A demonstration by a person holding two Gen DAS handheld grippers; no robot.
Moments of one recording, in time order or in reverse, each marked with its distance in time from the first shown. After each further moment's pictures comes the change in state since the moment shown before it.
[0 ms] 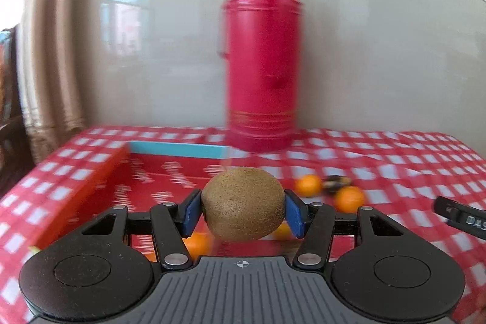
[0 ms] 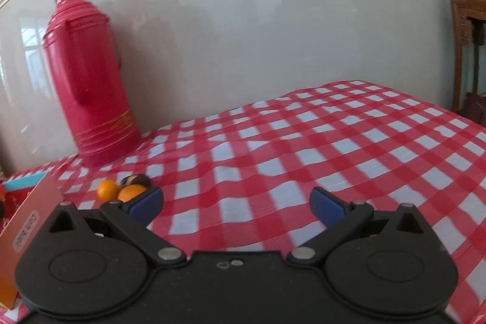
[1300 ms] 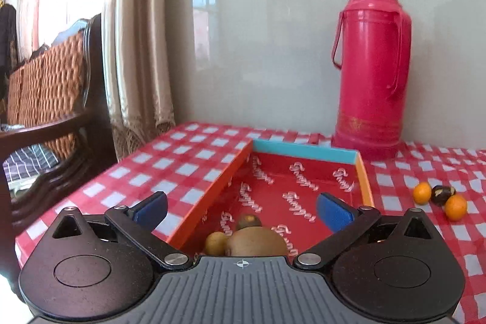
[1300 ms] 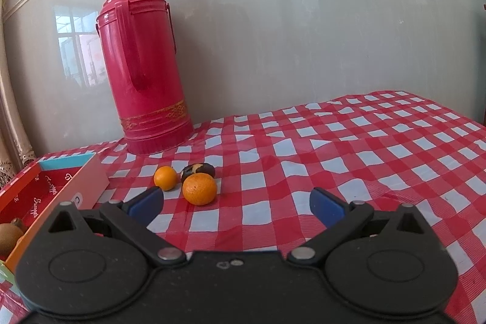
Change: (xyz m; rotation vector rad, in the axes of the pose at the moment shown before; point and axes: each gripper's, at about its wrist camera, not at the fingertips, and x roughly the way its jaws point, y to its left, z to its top) left arm -0.004 0.092 -0.018 -0.071 -0.039 0.253; right arm -0.010 0.047 -0.009 -0.083 -0.006 0.114
